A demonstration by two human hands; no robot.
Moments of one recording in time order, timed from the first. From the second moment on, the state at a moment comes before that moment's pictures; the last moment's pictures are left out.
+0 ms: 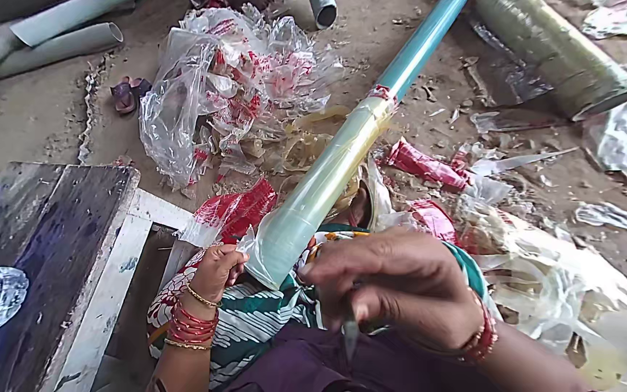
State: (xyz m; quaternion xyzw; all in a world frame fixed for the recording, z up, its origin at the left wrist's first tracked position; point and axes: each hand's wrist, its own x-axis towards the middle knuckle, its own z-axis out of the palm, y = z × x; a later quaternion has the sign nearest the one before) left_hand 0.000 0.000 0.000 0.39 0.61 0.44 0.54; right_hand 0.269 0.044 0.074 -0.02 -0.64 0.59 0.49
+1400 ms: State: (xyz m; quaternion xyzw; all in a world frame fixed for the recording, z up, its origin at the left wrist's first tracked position) left_hand 0.008 -0.071 0.127 0.08 0.74 0.55 0.39; right_hand 0.270 0.103 -0.030 -0.41 -0.76 0.22 0.45
